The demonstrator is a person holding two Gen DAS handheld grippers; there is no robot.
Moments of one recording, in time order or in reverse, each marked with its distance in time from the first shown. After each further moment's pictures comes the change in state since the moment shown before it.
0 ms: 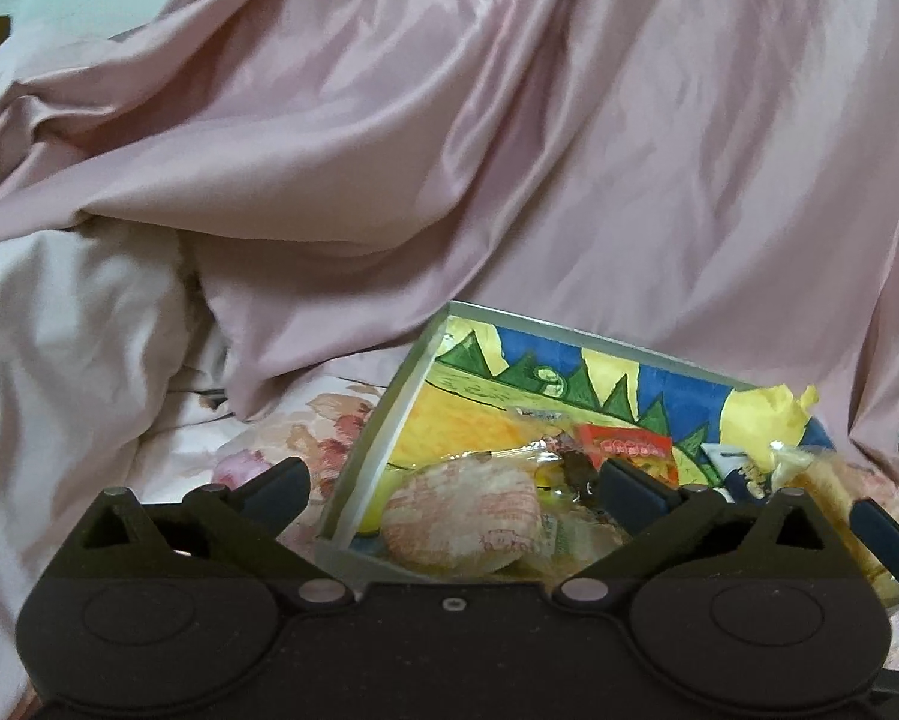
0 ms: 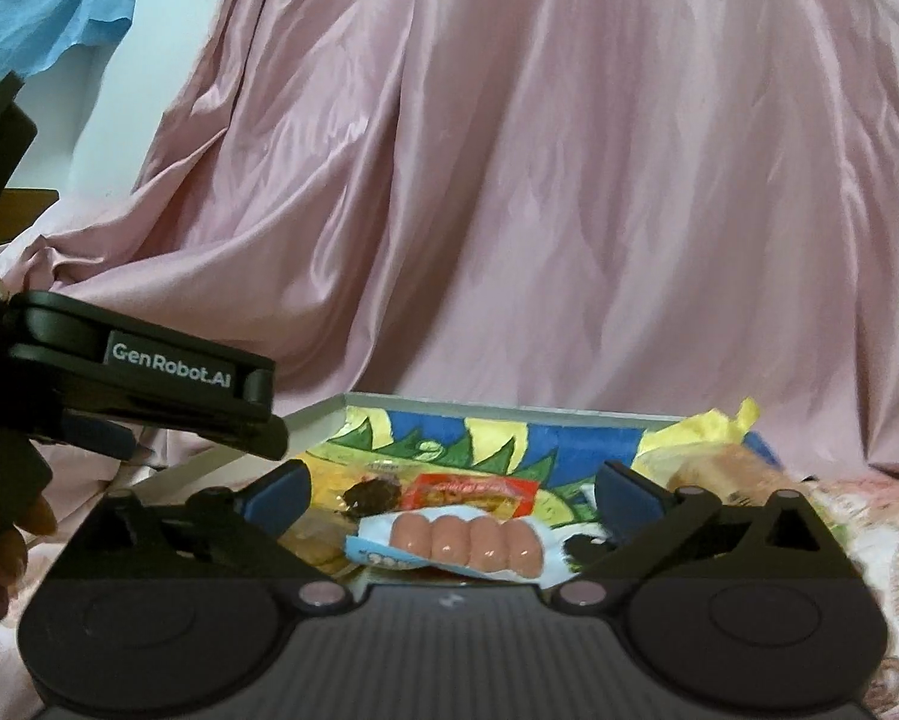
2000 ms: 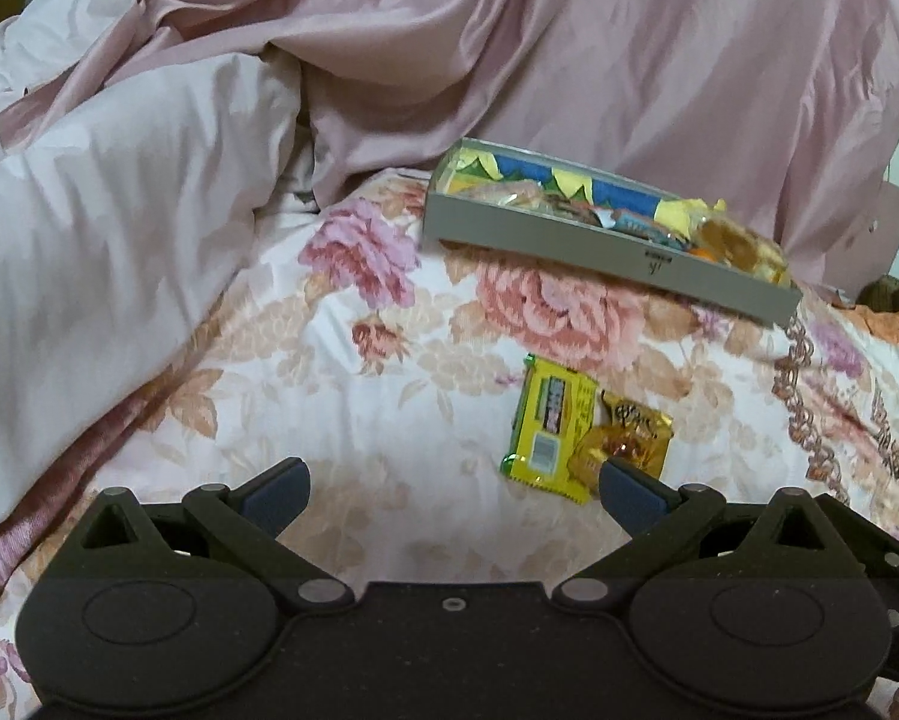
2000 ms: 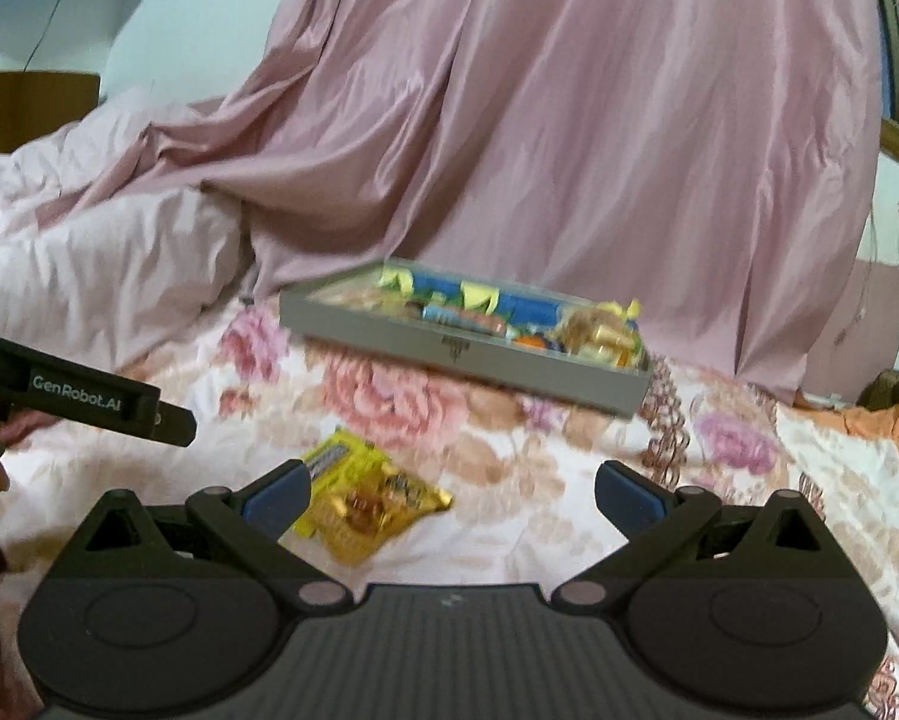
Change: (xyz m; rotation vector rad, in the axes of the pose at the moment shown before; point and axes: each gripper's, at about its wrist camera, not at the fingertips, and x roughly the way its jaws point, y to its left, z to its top) left arm -0.164 0.067 -0.155 0.072 0.141 -0.081; right arm -0.219 0.048 -0.032 -0.121 0.248 -0.073
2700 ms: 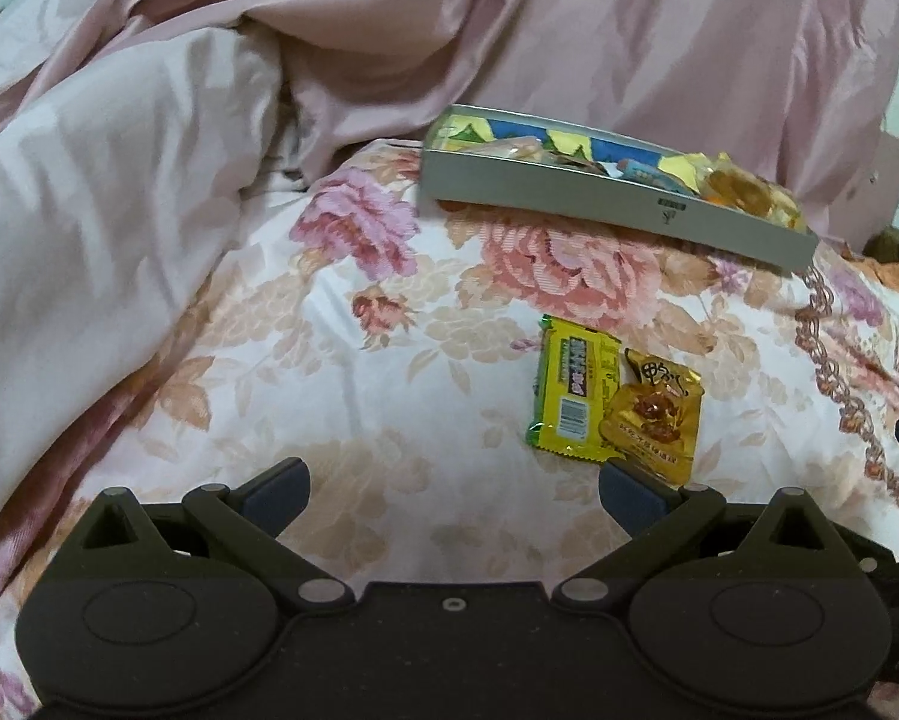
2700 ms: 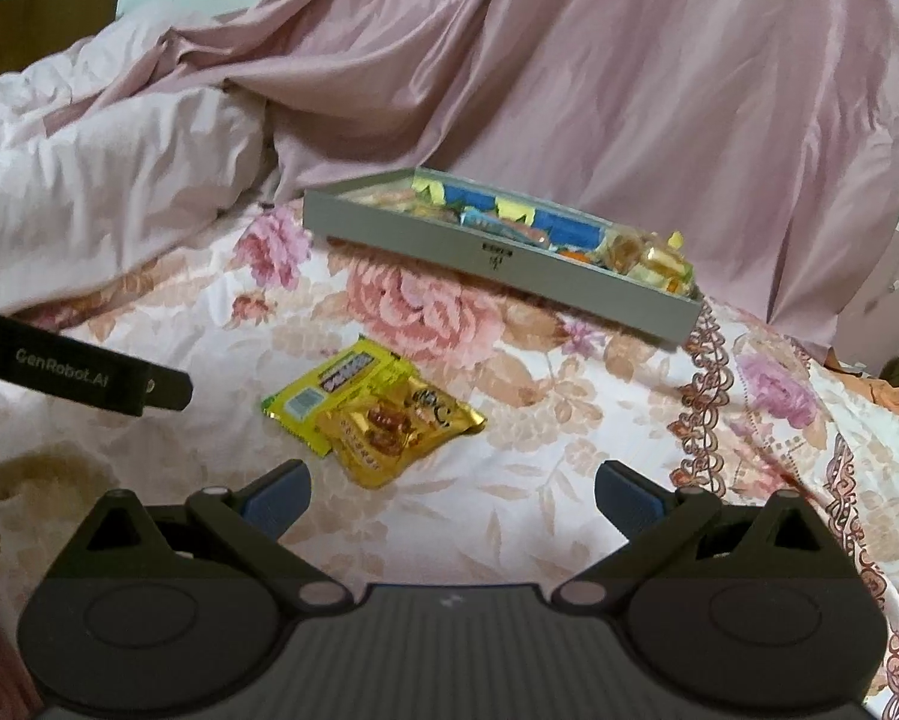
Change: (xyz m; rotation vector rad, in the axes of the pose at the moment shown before) left arm 0.027 0.002 -0.009 0.085 0.032 0.006; right arm 0.030 0.017 -0.014 -0.072 0.144 0.021
